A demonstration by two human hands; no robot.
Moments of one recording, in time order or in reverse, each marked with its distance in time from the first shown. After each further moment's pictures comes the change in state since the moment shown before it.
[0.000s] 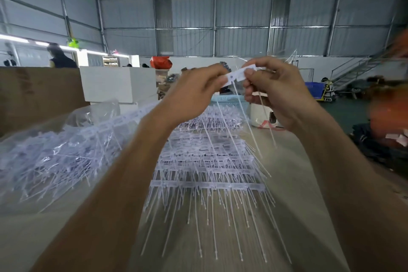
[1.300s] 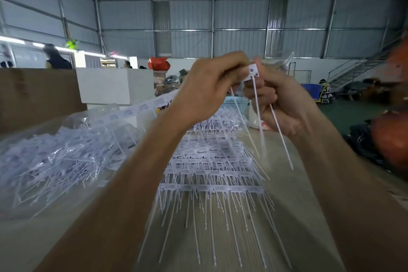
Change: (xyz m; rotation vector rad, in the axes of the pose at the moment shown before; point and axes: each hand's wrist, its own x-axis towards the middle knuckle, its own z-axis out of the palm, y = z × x) left_hand 0.001 0.031 0.002 -0.110 0.162 0.265; right_hand -0.005 -0.008 -0.002 0.648 -0.275 0.311
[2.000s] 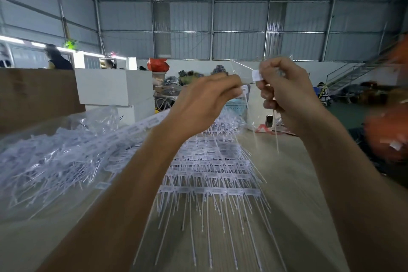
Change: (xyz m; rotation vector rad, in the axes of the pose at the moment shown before) left_hand -0.010 -0.010 0.012 0.228 -0.124 -0.034; right_hand 0.008 -0.006 -0.017 -0.692 0.450 -0.348
